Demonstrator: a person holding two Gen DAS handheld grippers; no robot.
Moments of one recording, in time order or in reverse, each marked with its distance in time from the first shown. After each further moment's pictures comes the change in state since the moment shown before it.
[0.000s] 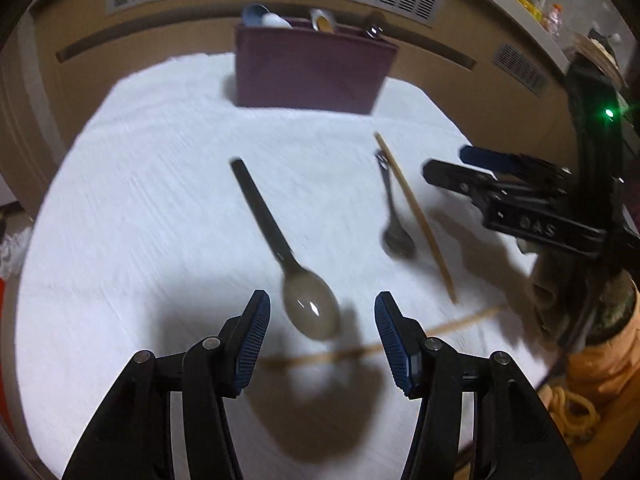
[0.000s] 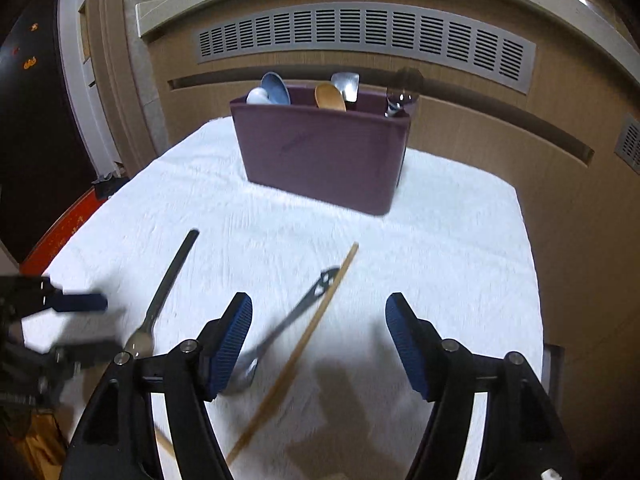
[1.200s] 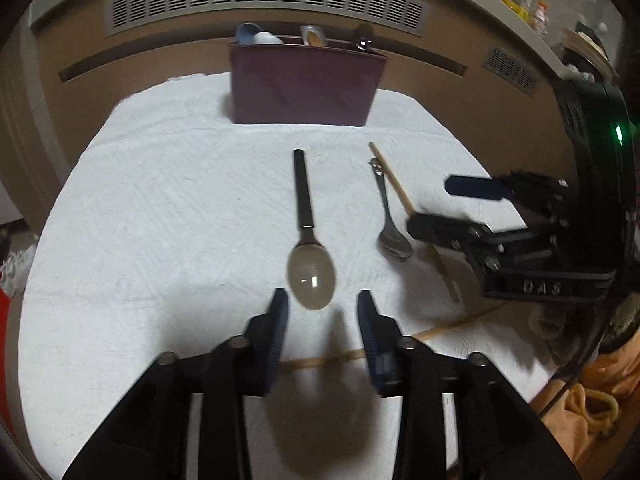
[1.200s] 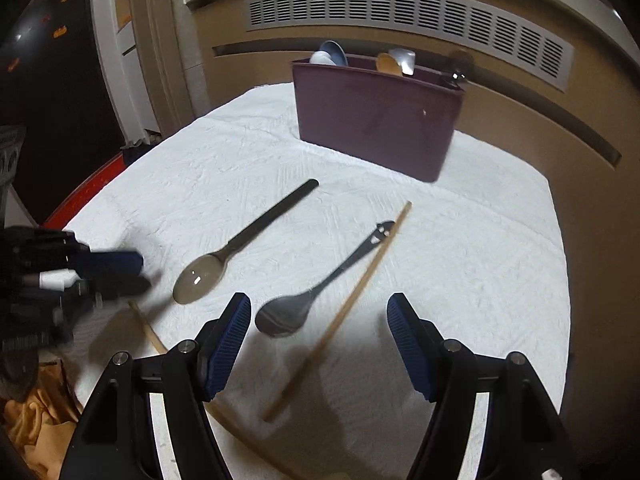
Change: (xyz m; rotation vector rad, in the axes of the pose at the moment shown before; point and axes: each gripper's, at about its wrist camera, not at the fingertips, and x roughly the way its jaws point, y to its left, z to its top) left arm 0.003 -0.014 -0.007 0.053 -0.090 0.047; right arm -0.005 0.032 -0.027 -0.102 0.057 0.082
